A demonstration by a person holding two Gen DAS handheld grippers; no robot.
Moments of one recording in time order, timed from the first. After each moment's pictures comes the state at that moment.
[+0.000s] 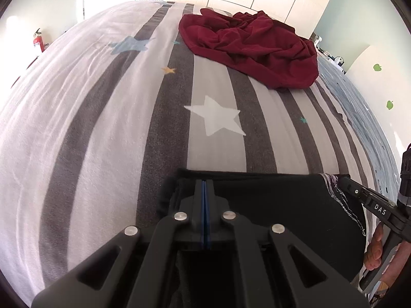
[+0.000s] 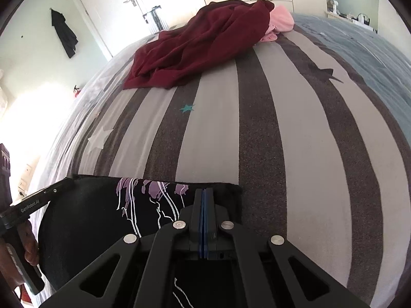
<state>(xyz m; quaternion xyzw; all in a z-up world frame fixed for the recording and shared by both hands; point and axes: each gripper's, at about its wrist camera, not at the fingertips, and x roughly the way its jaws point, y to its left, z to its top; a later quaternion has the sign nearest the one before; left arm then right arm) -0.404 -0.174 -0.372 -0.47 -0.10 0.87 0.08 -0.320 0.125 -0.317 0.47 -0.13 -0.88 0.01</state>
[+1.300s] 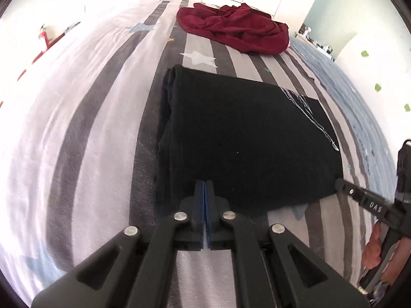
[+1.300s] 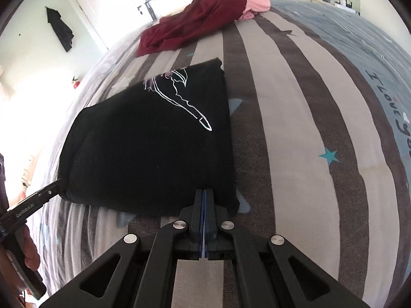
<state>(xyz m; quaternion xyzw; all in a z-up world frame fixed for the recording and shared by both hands) -0.262 -0.160 -0.362 -0.49 -0.08 0.87 0.09 -0.191 0.090 -0.317 0.50 -0.15 -0.86 0.00</state>
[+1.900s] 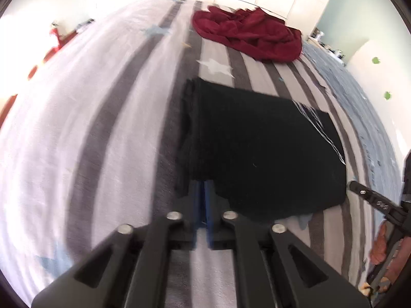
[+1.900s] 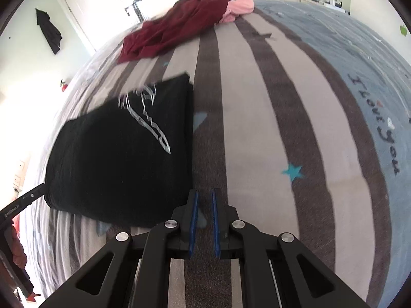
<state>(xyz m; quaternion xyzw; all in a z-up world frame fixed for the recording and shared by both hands) -0.277 -0.179 -0.344 -0.49 -0.10 0.87 0.03 -0.207 0.127 -0.309 0.50 -0.14 -0.86 -0.03</state>
